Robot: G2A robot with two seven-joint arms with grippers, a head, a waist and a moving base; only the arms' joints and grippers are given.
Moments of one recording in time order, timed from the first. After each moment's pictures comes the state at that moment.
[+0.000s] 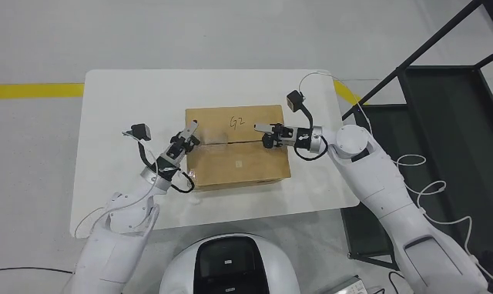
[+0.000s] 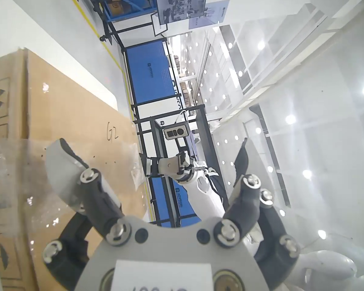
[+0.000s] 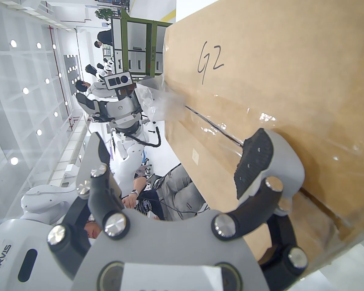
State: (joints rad) left arm 1.38 -1.24 -1.23 -1.64 -0.06 -0.33 -0.29; right arm -0.98 -1.06 1.09 -1.27 0.32 -0.22 0.97
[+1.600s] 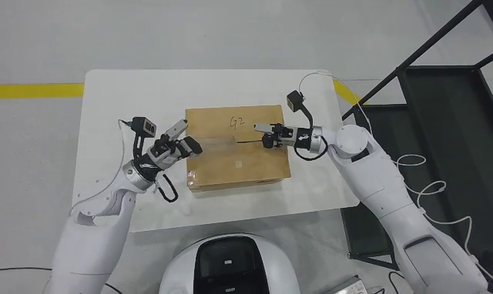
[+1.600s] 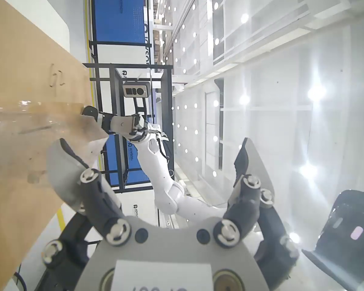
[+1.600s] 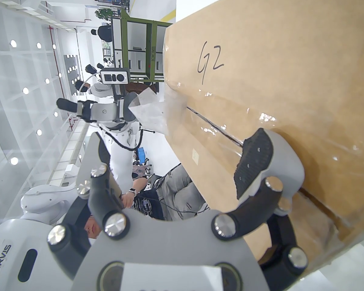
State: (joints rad) left arm 1.34 -1.20 -1.33 -1.67 -0.46 -0.14 -0.76; right arm -0.98 -1.06 1.09 -1.27 0.32 -0.22 0.97
